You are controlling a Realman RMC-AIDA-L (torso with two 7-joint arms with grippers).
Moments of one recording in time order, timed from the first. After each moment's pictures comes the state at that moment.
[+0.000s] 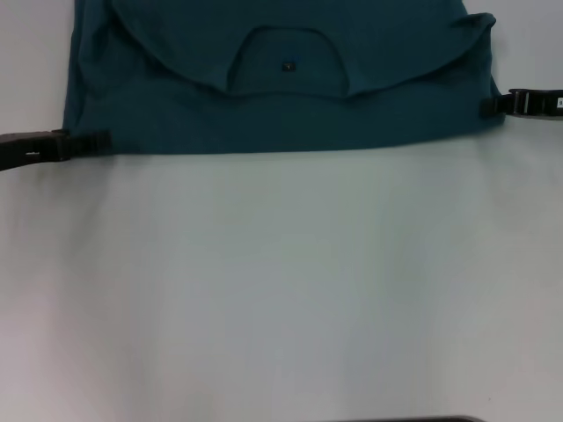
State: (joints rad) left arm -0.49 -2.08 -2.52 -0.71 -0.93 1.12 -1.90; right arm 0.60 1.99 -0.60 -0.61 -2.32 -1.13 2.12
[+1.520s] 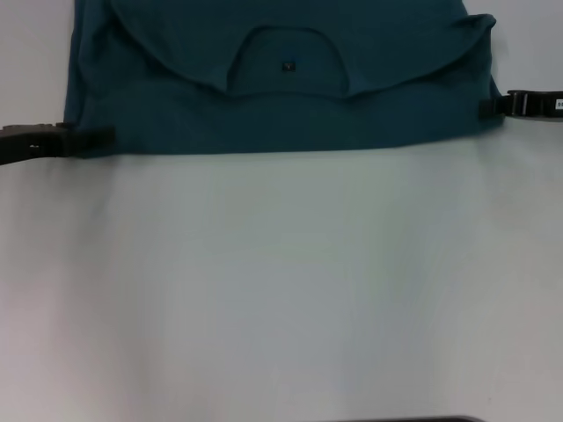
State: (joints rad) left arm -0.49 -2.08 -2.47 -0.74 -0.93 1.11 -1.90; right arm 0.59 1.99 -0.60 -0.61 -2.33 -1.13 2.12
